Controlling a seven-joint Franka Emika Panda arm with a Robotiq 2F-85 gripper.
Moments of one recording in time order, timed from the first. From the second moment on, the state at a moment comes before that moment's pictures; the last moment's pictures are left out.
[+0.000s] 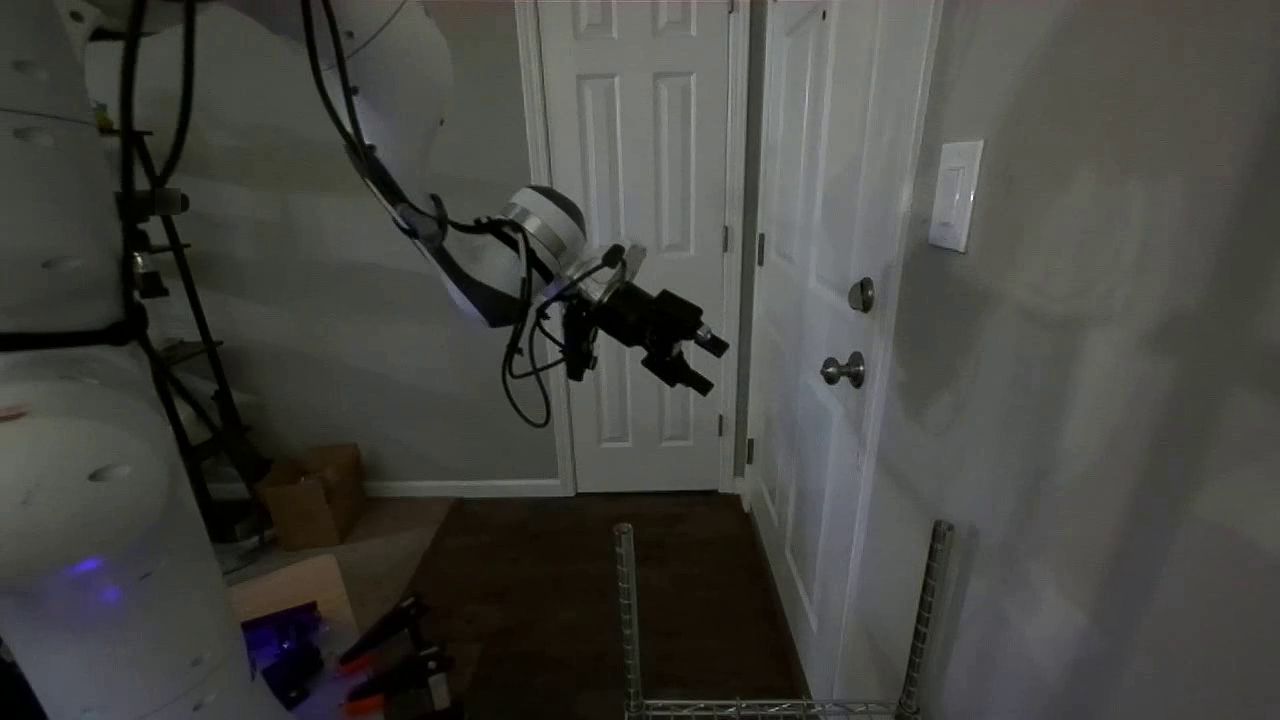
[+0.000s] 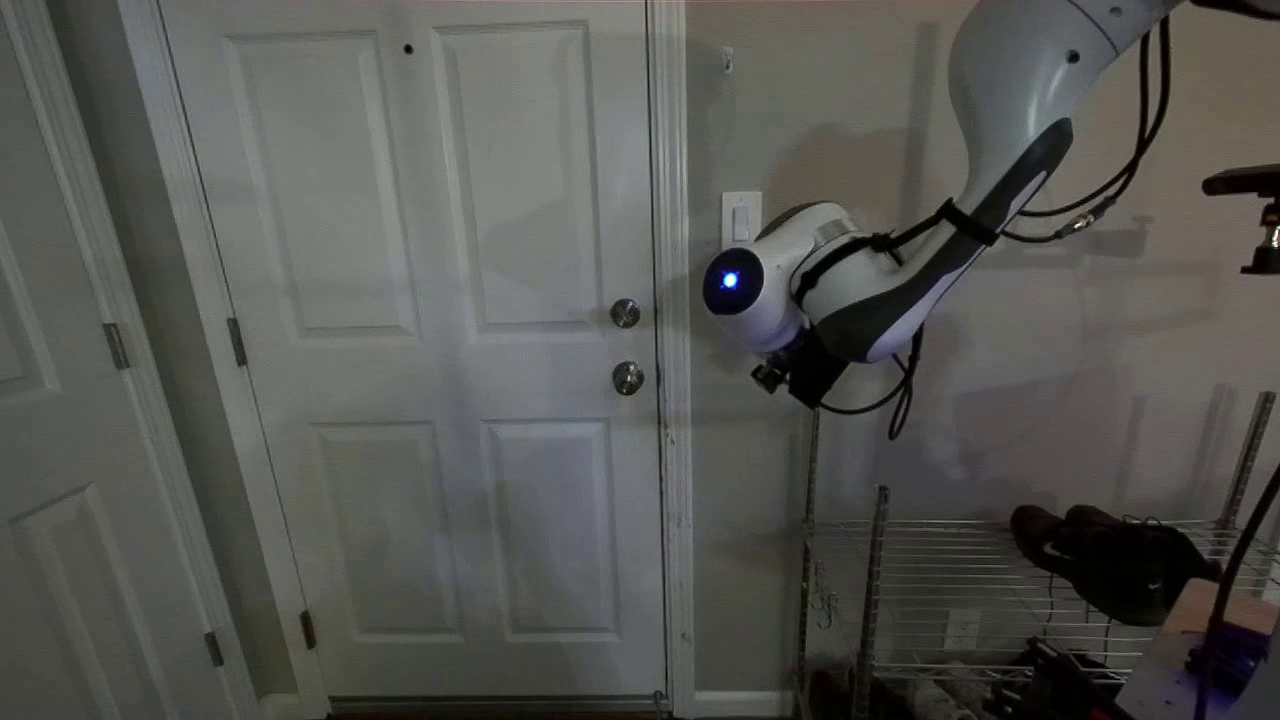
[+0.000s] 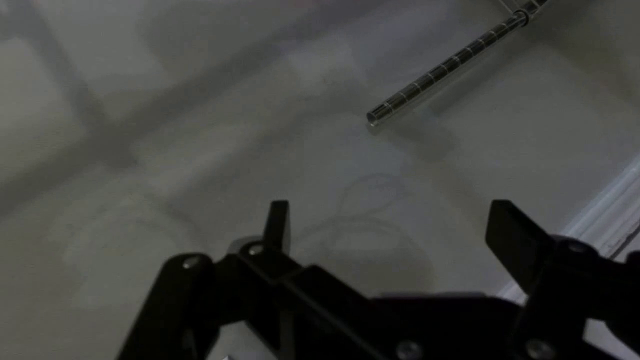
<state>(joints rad) 0.16 0.08 0.16 -2.28 -1.34 1.95 1.25</state>
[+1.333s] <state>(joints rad) 0.20 -0.01 0.17 -2.26 -1.70 1.72 1.67</state>
